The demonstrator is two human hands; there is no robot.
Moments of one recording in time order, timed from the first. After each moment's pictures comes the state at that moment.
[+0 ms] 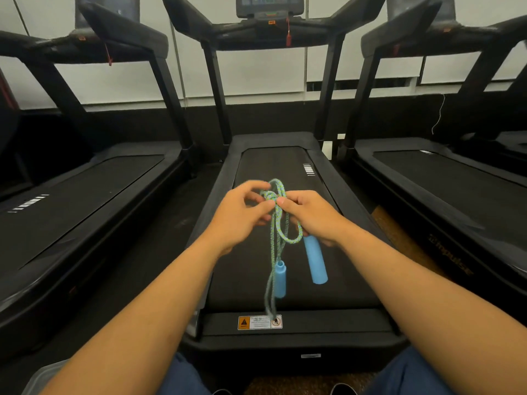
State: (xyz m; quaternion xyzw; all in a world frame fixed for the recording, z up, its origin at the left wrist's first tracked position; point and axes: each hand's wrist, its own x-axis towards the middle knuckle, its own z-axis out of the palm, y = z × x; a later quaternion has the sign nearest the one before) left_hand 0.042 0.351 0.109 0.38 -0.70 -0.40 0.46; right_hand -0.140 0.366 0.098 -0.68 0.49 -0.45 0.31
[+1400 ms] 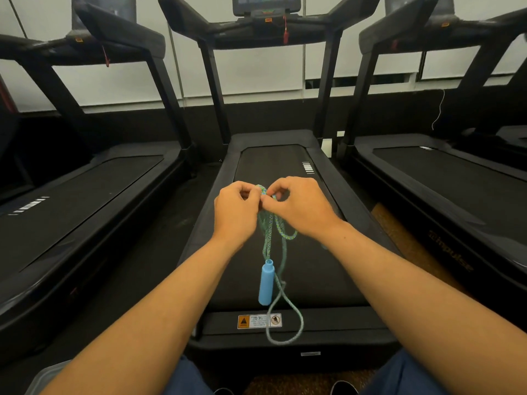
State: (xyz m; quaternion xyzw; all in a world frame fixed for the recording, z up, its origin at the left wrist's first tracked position) left_hand 0.022 0.349 0.108 0.47 -0.63 -0.26 0.56; right_hand -0.124 0.371 0.113 -0.72 0.53 -0.46 0.00
